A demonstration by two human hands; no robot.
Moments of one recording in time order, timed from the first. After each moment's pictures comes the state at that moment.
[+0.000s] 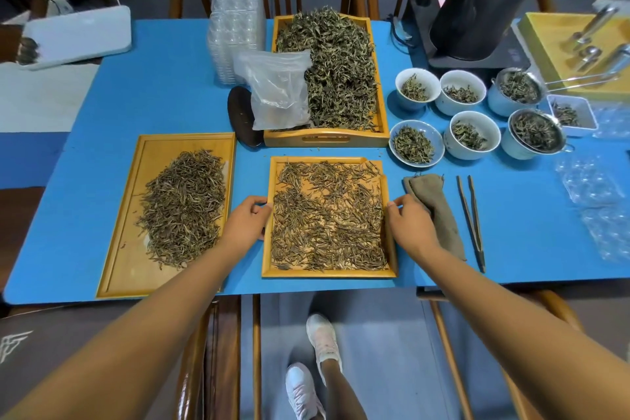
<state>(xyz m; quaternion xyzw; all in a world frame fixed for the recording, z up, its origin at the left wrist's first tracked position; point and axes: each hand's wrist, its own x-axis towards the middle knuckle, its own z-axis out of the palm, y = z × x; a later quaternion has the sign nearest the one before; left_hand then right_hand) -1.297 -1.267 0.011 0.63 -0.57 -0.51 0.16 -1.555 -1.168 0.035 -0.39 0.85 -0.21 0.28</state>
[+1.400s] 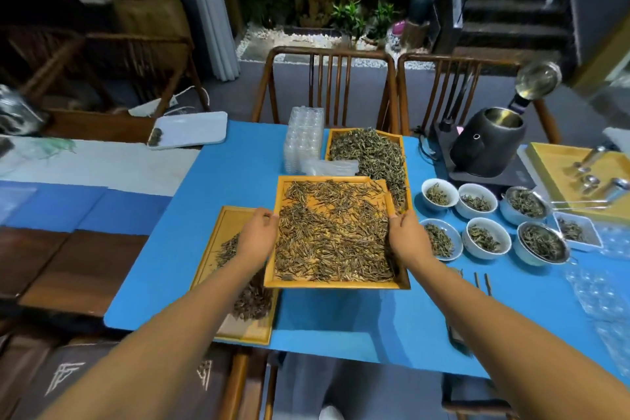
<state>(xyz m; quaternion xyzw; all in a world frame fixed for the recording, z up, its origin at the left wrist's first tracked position) -1.261 -1.295 0.168 0.69 -0.58 -0.36 0.24 -1.497 -1.241 0.180 -0.42 0.82 -0.28 0.28</state>
